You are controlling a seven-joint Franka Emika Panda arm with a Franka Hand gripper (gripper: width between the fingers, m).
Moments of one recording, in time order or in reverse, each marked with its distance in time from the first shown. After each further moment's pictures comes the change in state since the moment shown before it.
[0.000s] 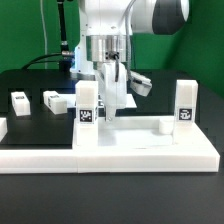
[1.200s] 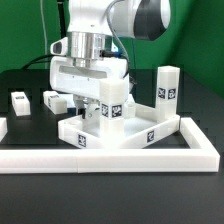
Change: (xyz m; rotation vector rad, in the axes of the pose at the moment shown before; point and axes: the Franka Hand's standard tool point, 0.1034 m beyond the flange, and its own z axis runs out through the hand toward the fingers) arm 0.058 0.013 -0.007 0.004 0.104 -0.875
